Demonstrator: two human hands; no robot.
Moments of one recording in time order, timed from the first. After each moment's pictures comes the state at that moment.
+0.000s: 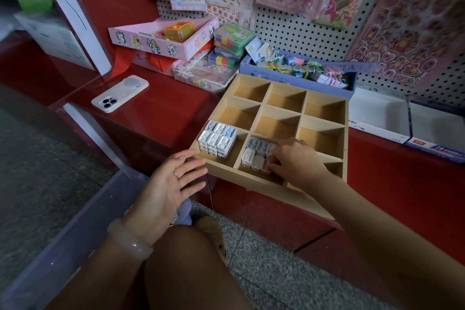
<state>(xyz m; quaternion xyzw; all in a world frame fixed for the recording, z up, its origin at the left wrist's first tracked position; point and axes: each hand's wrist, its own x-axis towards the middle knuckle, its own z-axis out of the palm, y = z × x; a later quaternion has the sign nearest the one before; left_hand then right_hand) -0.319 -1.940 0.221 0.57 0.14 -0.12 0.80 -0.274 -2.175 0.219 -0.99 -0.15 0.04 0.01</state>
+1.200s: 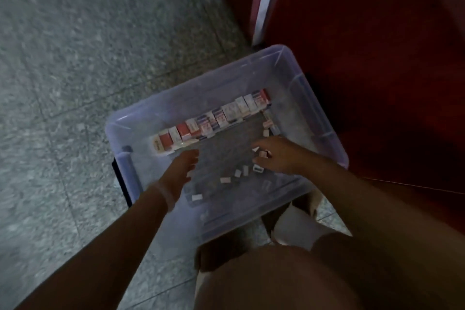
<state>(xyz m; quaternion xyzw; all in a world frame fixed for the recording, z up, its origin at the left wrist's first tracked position) -0.409 -1.684 -0.097 0.49 0.56 -0.11 0.66 -0.239 -1.837 -0.061 -0.78 -0.33 0.51 0.12</state>
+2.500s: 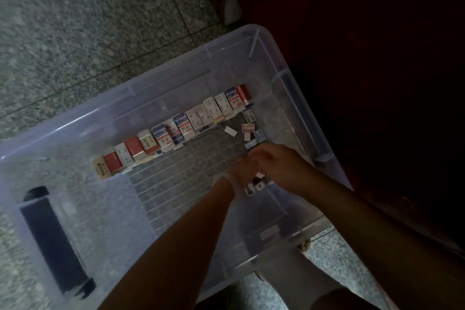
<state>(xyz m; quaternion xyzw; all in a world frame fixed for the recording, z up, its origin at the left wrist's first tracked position) -0.266 -1.795 -0.225 0.58 0.42 -0.30 0.63 -0.195 -1.860 -0.121 -0.81 -0.12 0.51 0.26</state>
